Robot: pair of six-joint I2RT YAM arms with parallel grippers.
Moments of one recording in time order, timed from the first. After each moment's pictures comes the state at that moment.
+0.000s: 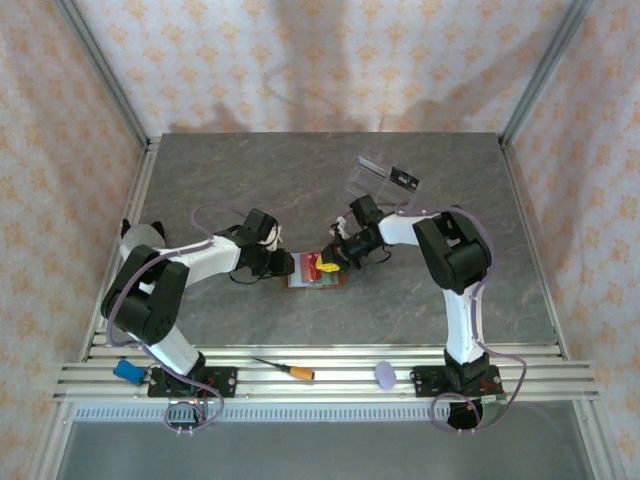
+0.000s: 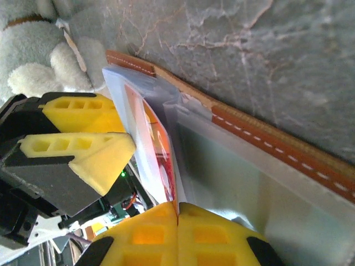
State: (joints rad) left arm -0.40 1.63 0.83 -0.35 0.34 -0.54; right arm 0.49 2.08 1.18 -0.29 -1.03 0.65
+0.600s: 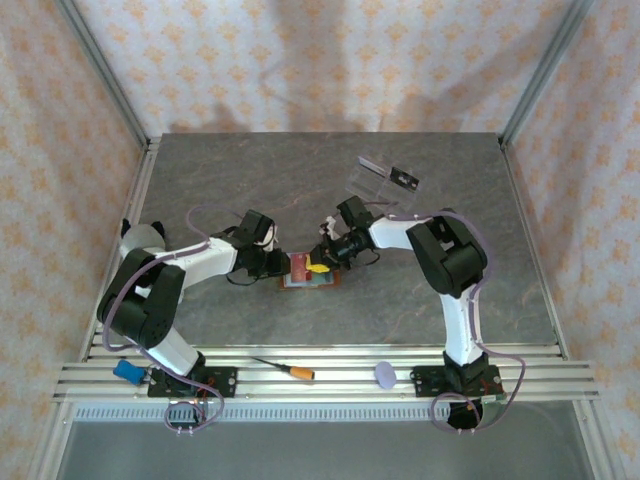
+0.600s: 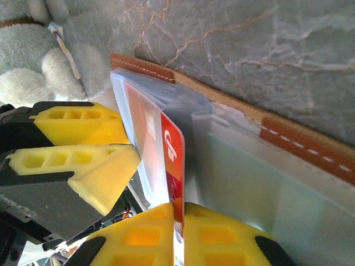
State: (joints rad) left arm -0.38 1.60 0.80 -0.35 0.30 -0.54; right arm 0.56 2.08 1.20 -0.23 -0.95 0.72
